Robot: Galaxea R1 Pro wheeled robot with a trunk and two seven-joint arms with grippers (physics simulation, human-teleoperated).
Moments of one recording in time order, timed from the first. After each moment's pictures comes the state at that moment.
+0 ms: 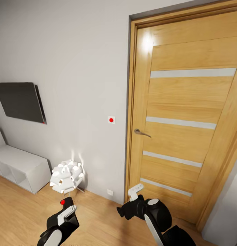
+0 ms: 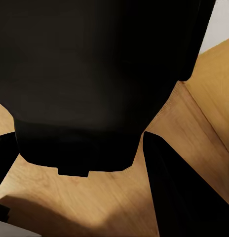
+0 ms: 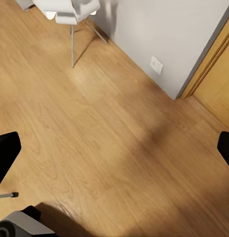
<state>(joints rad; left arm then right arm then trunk) -0.13 0.15 -0.26 -1.22 1.02 0.39 0.57 -0.23 0.03 0.45 -1.61 -0.03 1.04 0.11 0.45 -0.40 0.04</state>
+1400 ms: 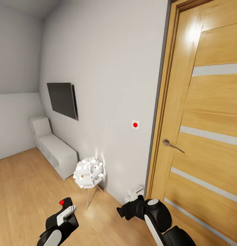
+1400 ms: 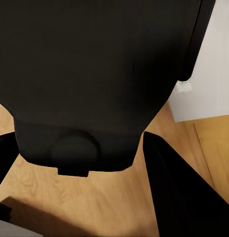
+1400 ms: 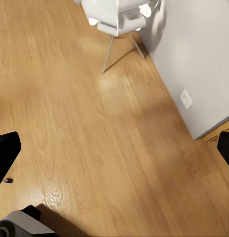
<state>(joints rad) -0.13 0.15 -0.26 -1.22 1.02 0.38 0.58 -0.23 0.03 0.45 -1.62 -0.03 1.04 0.11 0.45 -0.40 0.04</state>
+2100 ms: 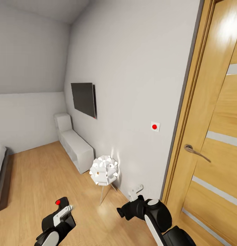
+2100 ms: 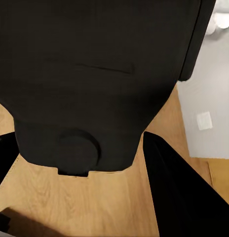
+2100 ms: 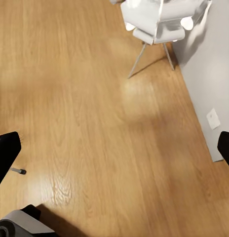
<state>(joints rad) -0.11 0.17 -0.26 -1.23 1.03 0.32 0.58 -0.23 0.03 0.45 -1.62 -0.03 1.04 0.11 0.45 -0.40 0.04</state>
